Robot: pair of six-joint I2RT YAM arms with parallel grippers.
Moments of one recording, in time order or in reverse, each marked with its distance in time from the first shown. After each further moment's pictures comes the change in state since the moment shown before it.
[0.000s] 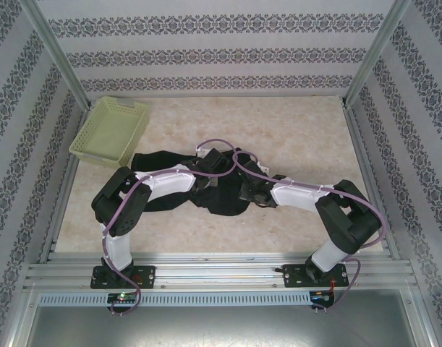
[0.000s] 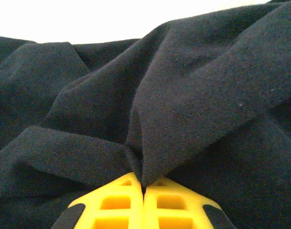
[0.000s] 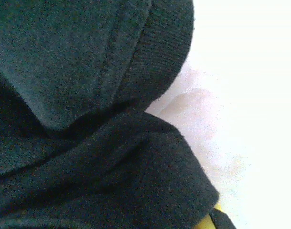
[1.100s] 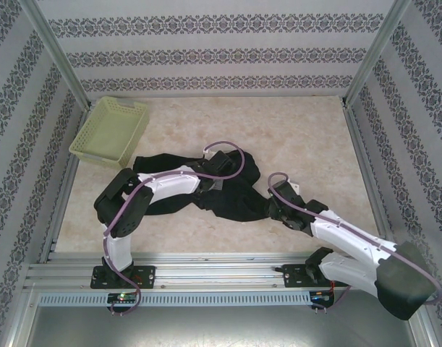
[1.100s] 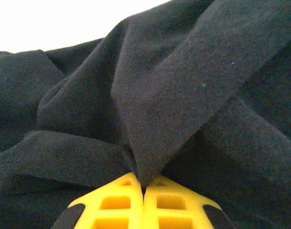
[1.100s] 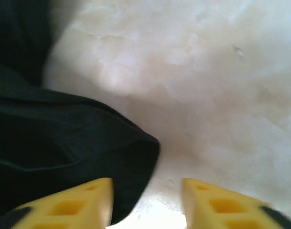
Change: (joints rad) left arm -0.051 -0.004 0.035 -0.044 0.038 0.047; right arm -0.041 -0.596 -0.314 -0.220 0.023 -0.057
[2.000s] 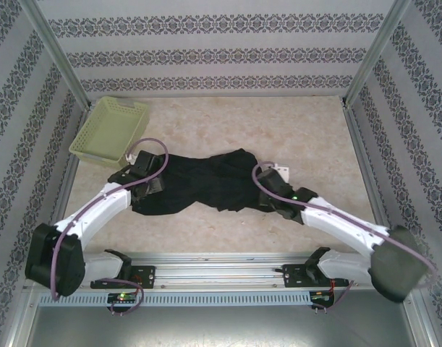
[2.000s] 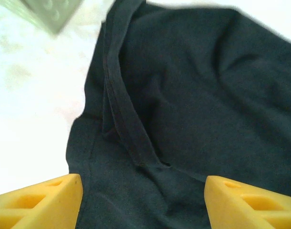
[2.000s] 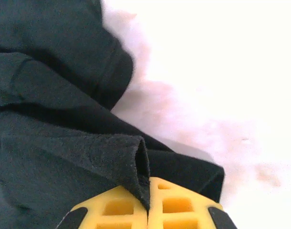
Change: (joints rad) left arm 0.420 -0.608 -0.430 -0.188 0.074 -0.028; right arm 0.060 0.104 0.164 0.010 0.194 -0.108
